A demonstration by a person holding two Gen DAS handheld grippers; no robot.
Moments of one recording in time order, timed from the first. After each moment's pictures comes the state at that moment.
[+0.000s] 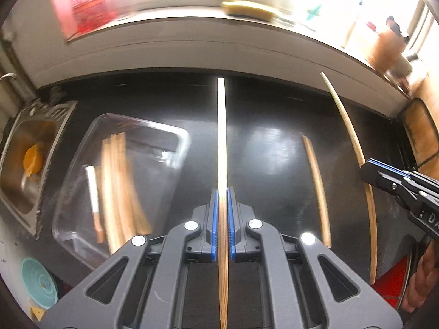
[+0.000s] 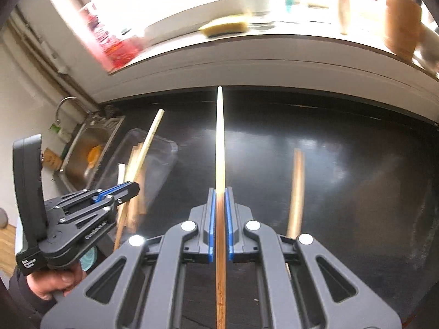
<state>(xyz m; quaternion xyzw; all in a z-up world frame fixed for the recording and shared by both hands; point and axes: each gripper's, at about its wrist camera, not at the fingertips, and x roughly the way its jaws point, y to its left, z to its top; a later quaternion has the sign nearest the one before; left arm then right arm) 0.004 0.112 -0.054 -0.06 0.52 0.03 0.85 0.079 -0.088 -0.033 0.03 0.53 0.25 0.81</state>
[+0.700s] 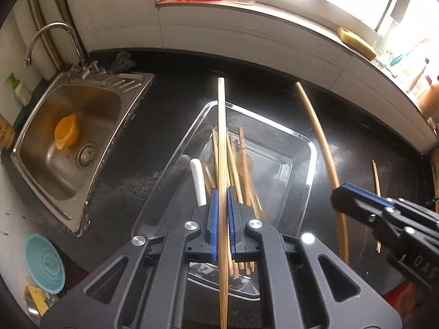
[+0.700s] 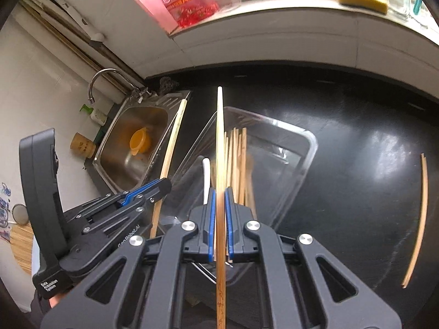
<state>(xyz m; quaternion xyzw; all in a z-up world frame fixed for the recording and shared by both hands) -0.016 0.288 -0.069 -0.10 0.52 0.11 0.84 0.069 0.118 -0.067 0.05 0.57 0.31 0.76</state>
